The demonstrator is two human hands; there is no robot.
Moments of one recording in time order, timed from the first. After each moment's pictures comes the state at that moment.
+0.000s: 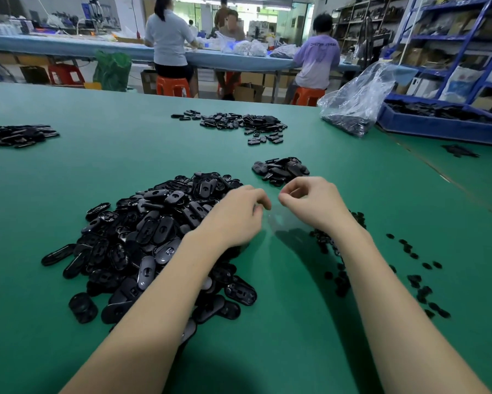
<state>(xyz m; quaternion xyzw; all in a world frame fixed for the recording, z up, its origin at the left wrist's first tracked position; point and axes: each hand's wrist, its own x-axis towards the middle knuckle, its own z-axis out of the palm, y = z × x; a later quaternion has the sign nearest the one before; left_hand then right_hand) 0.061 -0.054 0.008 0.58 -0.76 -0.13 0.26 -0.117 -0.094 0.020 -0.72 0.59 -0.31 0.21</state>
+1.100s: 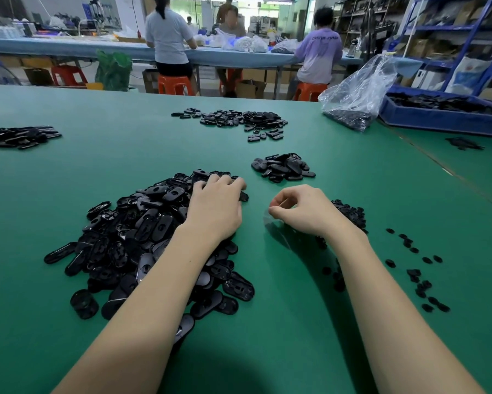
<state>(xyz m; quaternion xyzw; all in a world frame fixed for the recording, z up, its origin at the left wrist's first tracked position) 0.077 -0.057 0.006 0.67 -0.72 0.09 0.13 -0.116 -0.090 0.010 -0.77 0.56 -0.21 0.24</state>
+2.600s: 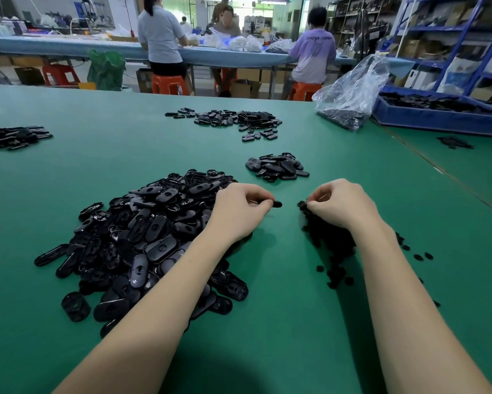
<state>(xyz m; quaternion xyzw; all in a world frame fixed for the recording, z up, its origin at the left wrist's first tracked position) 0.036 -0.049 0.009 0.60 -0.63 -0.26 0.41 -0.162 -0.087 0.029 -0.66 0.71 -0.17 0.15</state>
